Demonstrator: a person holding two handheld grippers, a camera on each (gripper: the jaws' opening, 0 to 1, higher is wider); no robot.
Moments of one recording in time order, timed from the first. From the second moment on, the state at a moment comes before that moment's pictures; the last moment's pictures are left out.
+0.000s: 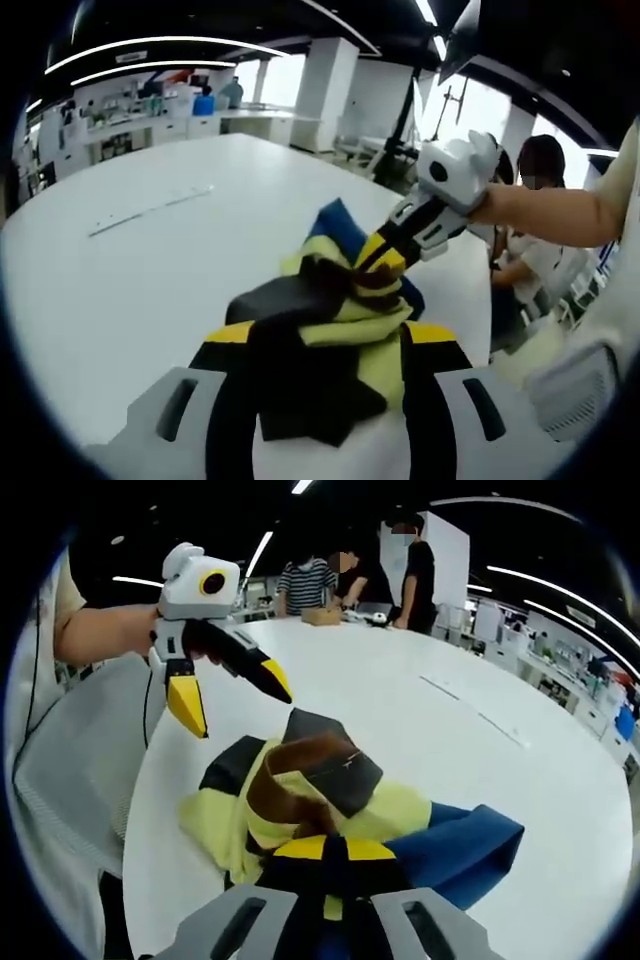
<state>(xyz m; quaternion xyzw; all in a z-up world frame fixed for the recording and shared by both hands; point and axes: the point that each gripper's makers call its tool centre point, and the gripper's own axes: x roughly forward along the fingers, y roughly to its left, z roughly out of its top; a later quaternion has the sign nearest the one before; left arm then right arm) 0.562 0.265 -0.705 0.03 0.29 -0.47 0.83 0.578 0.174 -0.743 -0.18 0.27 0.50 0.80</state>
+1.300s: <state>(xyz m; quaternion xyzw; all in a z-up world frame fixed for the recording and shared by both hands) 0.592 0.225 -0.710 0.11 0.27 -0.49 0.82 0.587 0.094 -0.719 -0.10 0.26 0.41 0.87</state>
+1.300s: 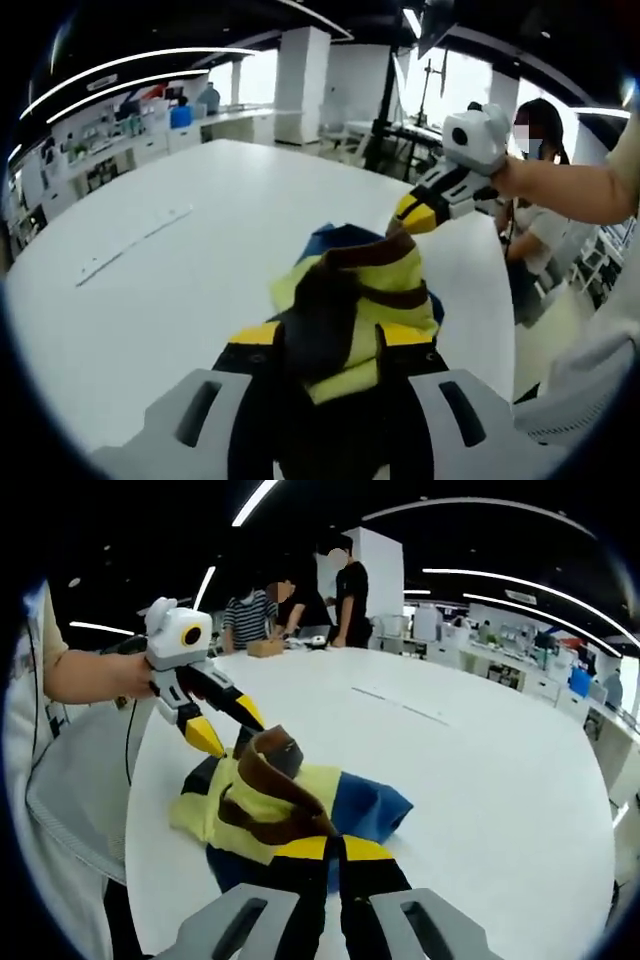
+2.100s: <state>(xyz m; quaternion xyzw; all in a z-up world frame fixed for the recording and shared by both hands) 0.616 0.197 -0.714 0.20 0.22 -0.60 0.74 0.585 0.093 -0.721 -0.10 0.26 0.42 0.87</state>
